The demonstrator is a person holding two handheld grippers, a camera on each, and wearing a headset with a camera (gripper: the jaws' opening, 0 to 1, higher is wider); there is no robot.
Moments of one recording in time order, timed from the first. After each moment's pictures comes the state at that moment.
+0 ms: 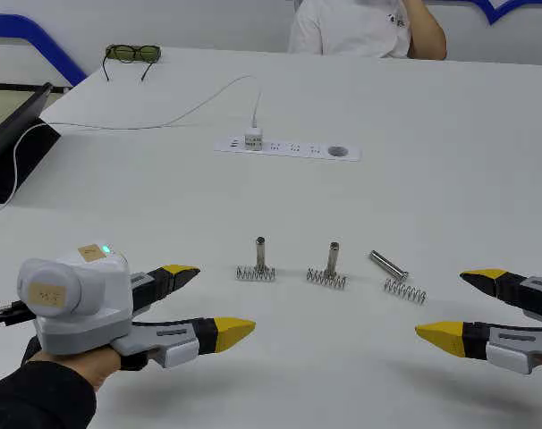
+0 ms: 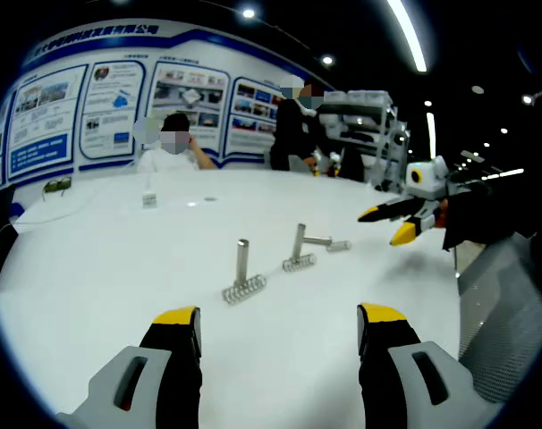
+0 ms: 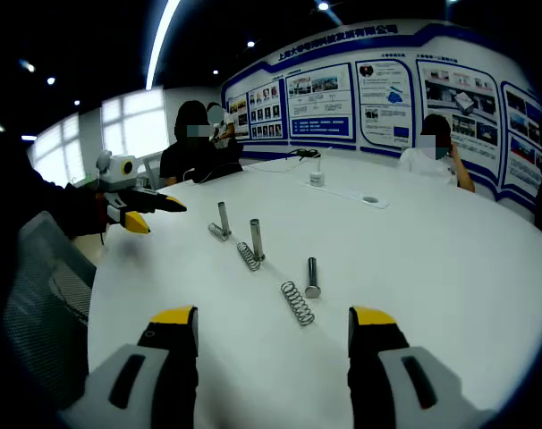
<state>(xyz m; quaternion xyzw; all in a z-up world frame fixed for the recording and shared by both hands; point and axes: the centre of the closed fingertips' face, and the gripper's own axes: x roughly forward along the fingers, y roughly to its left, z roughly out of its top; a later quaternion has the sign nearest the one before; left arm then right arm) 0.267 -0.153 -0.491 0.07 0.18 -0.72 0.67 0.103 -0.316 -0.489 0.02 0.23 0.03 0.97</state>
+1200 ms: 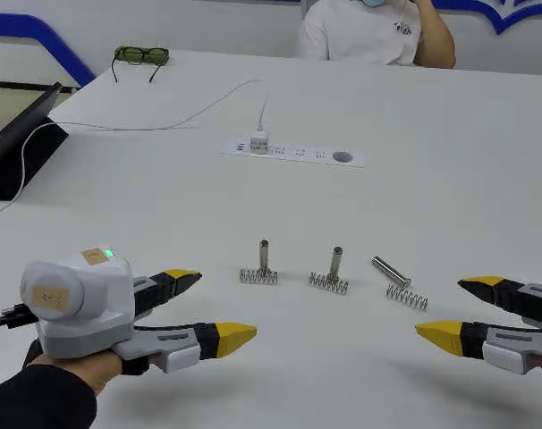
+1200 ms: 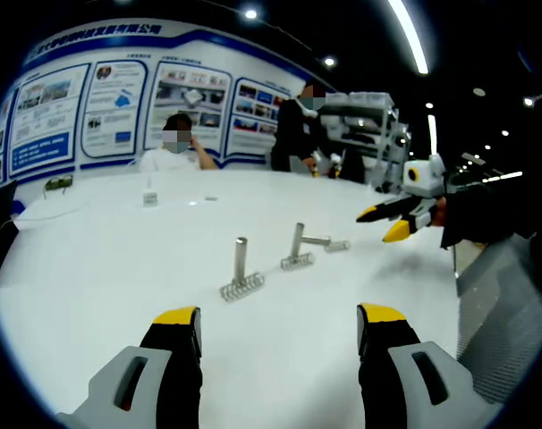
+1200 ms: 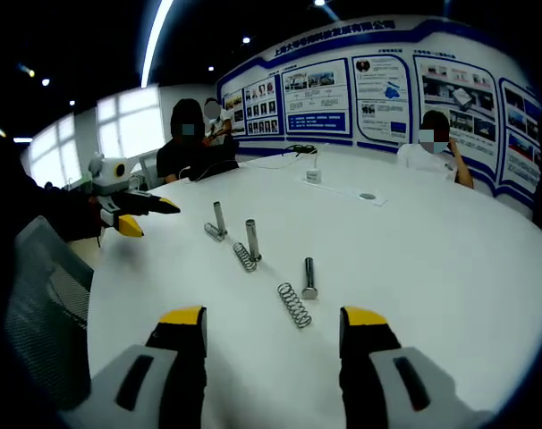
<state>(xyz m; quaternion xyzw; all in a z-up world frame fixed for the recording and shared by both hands) 0.264 -0.151 -0.491 0.07 0.18 -0.72 0.67 0.105 -0.319 -0.487 0.03 0.24 0.02 0.97</state>
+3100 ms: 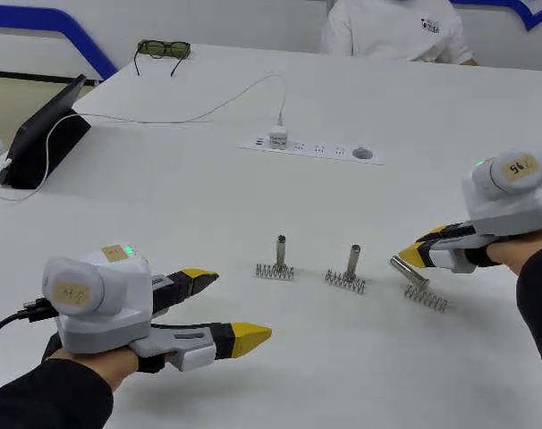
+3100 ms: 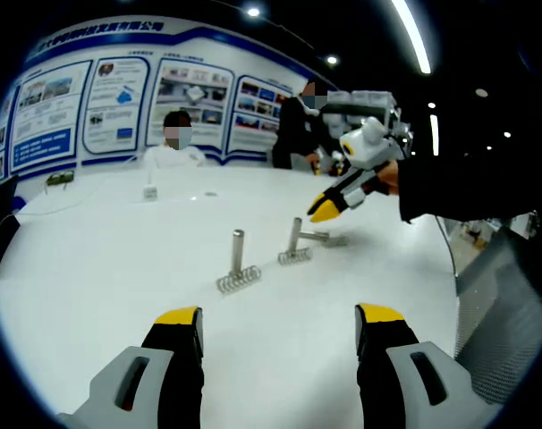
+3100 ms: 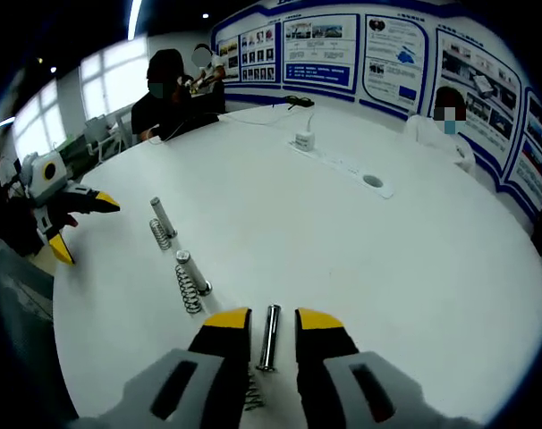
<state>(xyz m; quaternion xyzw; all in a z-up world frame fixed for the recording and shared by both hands) 0.262 -0.146 -0.497 0.07 0.19 -0.71 0.67 0.200 -0.360 -0.506 0.00 0.38 0.00 0.92</state>
